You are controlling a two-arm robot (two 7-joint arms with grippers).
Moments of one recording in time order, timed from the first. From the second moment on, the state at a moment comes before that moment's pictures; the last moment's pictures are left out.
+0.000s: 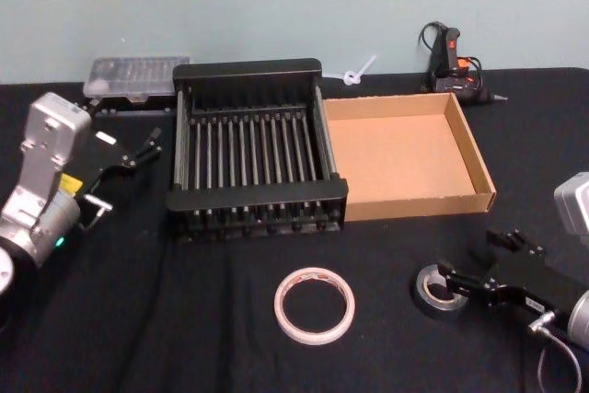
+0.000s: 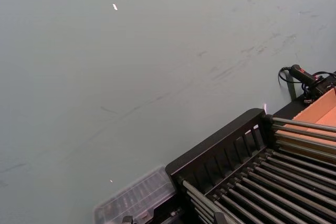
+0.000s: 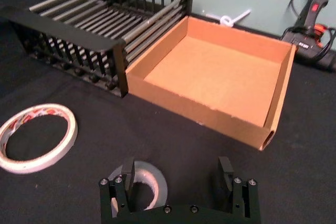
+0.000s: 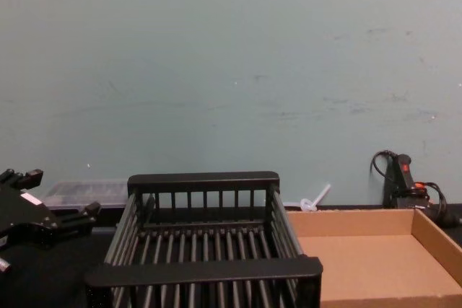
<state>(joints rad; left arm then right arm) -0.20 0.60 0.45 -1.41 -0.25 -0.12 0.03 -0.22 0.69 -0.24 -1.82 0.46 0.24 0.22</state>
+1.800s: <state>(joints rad) -0.20 0.60 0.45 -1.41 -0.25 -0.12 0.03 -0.16 0.59 -0.22 -1.75 0.33 0.35 0.31</state>
